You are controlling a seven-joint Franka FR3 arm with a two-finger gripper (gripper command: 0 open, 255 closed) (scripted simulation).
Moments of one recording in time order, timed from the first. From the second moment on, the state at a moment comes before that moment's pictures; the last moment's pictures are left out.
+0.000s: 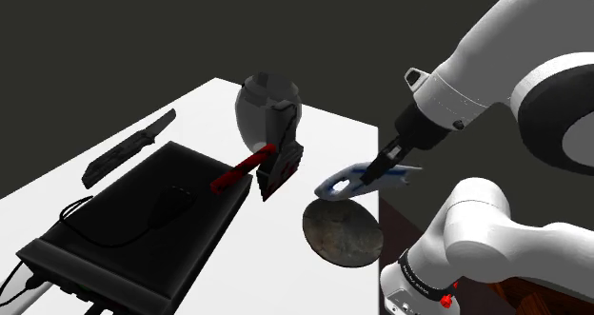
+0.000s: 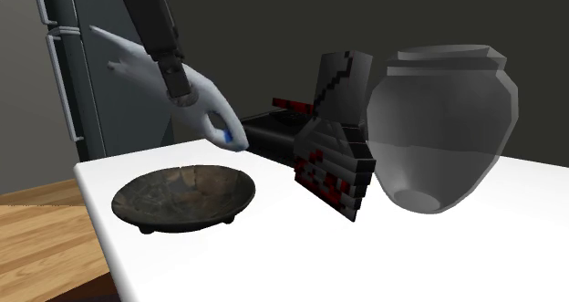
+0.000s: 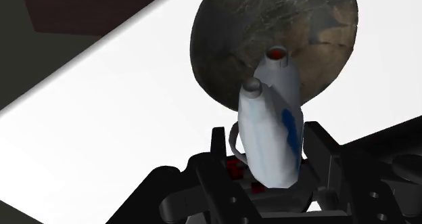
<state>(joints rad) 0.27 -1.33 0.27 -2.74 0.25 1.66 0.22</state>
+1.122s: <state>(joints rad) 0.38 -1.48 0.42 -2.93 0.38 1.71 0.31</state>
